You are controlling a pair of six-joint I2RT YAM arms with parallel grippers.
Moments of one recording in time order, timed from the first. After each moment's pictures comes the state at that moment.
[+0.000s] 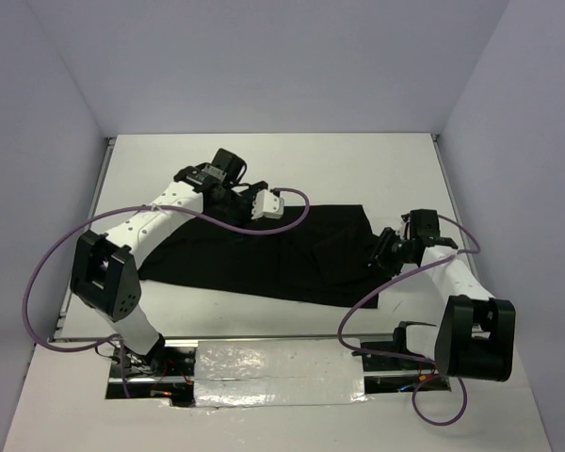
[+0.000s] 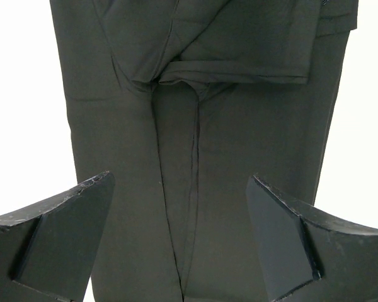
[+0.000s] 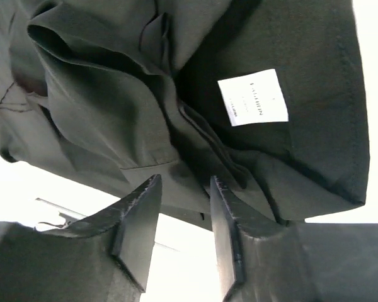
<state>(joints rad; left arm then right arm) -0.49 1.66 1.42 -0.85 0.55 1.01 -0.13 1.19 0.59 -0.52 -0.47 0.52</state>
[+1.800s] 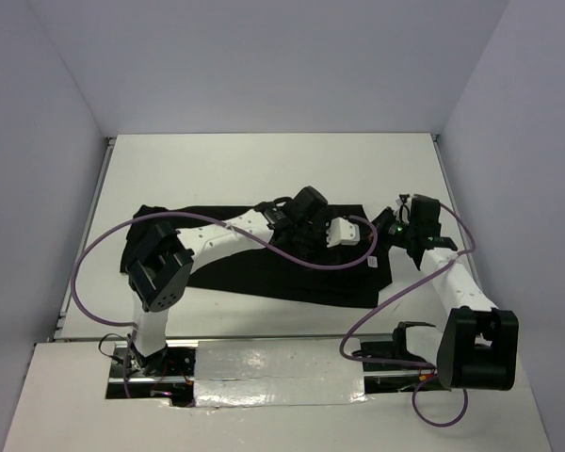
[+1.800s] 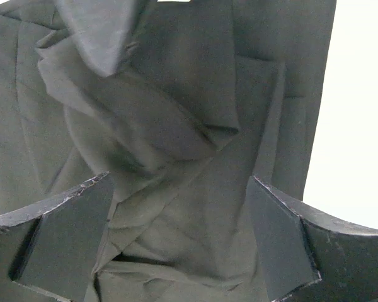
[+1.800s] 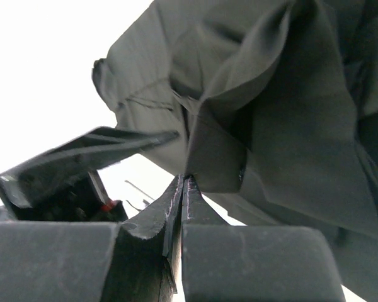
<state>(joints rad) -0.90 1.92 1.52 -0.45 0.38 0.55 -0.08 1.14 0.61 -0.26 -0.71 0.77</state>
